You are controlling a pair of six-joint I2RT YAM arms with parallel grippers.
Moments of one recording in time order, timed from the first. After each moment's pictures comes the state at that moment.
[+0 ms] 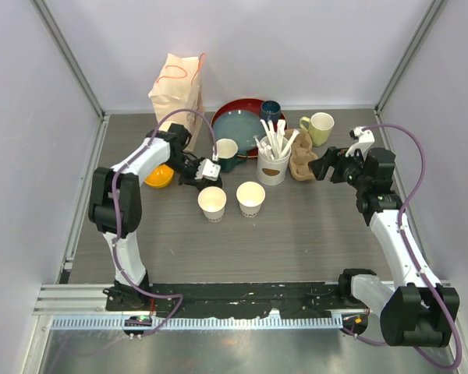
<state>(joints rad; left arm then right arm) -0.27 1.95 1.52 -1.04 0.67 1.57 -0.04 1.02 0.74 -0.05 -0.45 0.18</state>
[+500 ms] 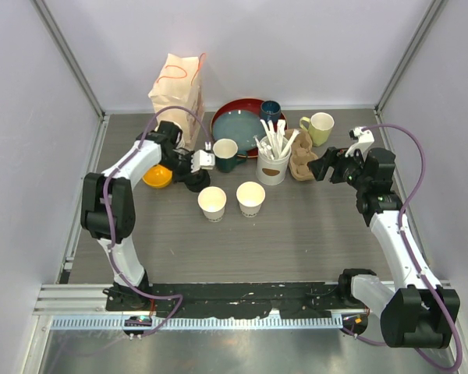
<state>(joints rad) -0.23 1.85 1.43 -0.88 0.59 1.27 -0.03 1.01 0.74 -0.05 -0.46 0.18</state>
